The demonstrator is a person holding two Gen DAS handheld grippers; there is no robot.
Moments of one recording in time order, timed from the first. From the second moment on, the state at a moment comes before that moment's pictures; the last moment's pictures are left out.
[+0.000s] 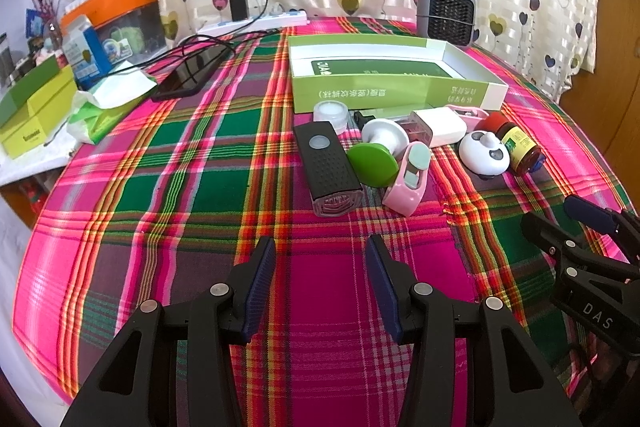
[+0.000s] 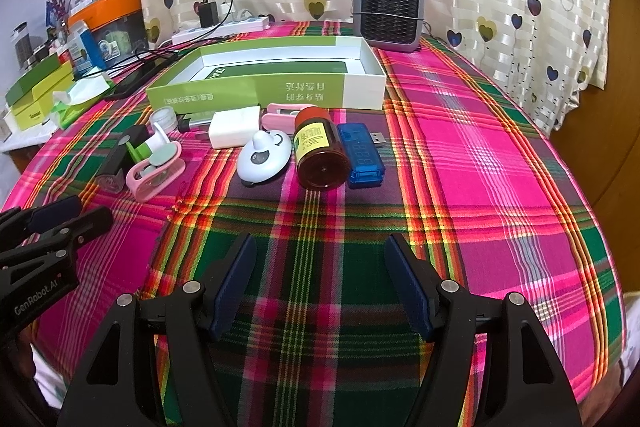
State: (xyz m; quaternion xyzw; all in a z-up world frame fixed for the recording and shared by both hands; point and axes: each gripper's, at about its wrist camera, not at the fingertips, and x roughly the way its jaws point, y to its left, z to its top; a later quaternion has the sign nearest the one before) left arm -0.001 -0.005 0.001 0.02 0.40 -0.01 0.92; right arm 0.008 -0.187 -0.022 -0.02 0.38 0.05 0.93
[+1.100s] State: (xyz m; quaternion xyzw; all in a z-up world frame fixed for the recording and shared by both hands) left arm 0.045 0.022 0.016 -0.06 0.42 -0.06 0.90; right arm 0.070 -0.236 -0.018 -0.02 0.42 0.07 0.91
